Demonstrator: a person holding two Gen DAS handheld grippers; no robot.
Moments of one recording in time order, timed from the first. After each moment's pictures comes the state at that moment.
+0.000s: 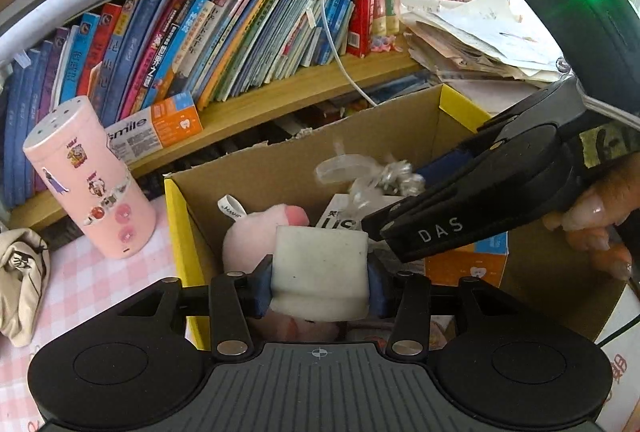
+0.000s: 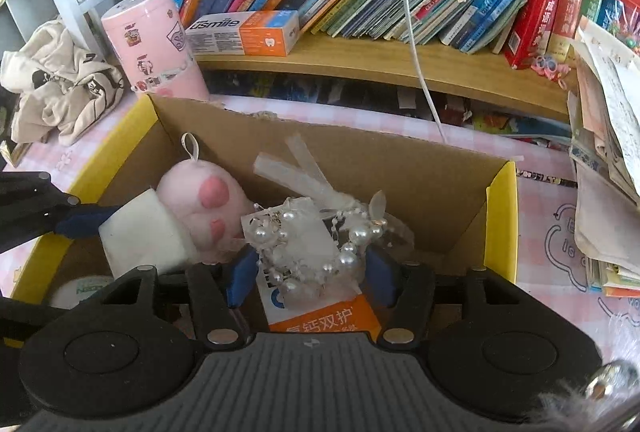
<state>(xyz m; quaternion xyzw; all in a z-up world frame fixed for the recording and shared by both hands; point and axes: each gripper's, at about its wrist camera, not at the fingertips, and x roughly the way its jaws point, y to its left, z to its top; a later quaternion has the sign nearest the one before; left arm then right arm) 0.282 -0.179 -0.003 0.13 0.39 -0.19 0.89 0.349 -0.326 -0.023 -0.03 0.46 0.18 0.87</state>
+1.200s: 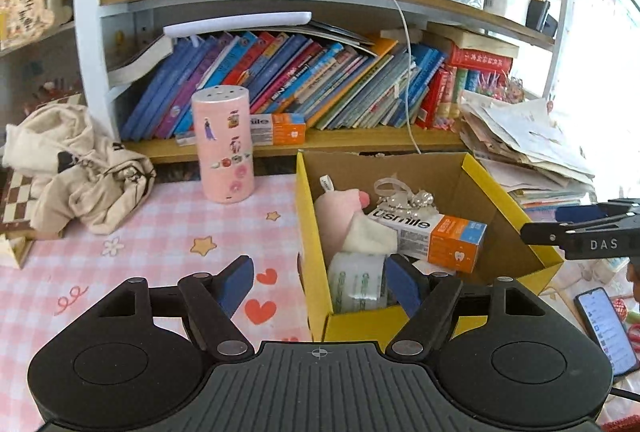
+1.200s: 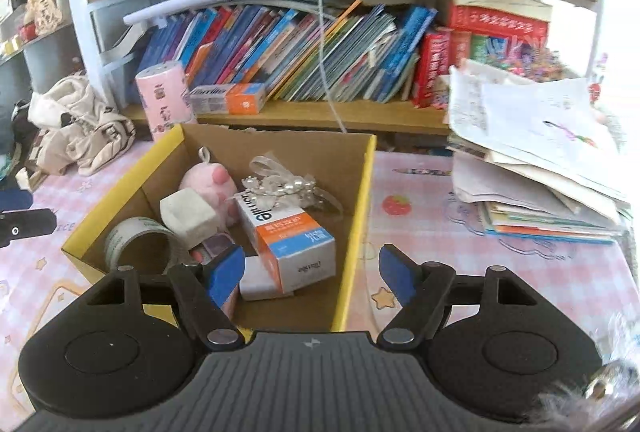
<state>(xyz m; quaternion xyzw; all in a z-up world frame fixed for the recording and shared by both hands) 0.143 -0.102 0.045 -0.01 0.32 -0.08 0.95 0.182 -0.392 0.030 -0.01 0.33 0.11 0.94</state>
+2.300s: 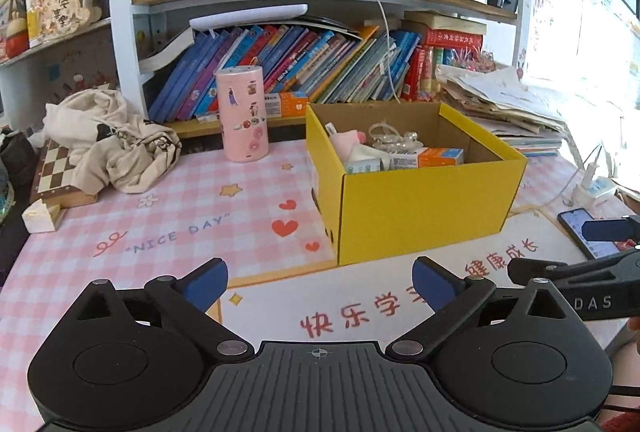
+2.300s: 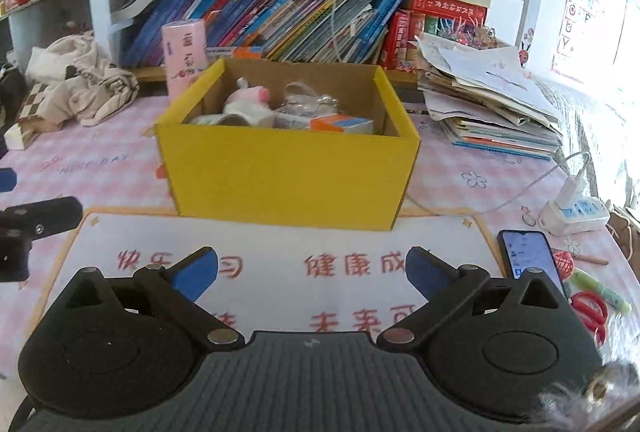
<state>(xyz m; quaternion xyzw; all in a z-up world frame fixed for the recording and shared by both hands) 0.028 -0.062 0.022 0.03 0.30 -0.10 0.95 0.018 -0.278 0.001 -0.03 0.34 0.01 0.94</state>
